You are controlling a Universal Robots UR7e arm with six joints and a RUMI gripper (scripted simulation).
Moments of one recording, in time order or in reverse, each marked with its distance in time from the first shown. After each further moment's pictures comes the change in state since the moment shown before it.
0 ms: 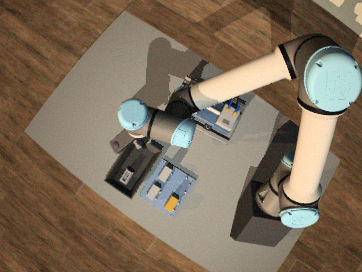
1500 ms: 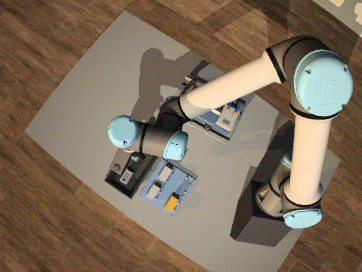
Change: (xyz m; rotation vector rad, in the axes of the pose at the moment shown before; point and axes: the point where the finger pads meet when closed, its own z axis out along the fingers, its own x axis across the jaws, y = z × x) arm -0.029 -0.038 0.000 -0.006 0.010 -0.436
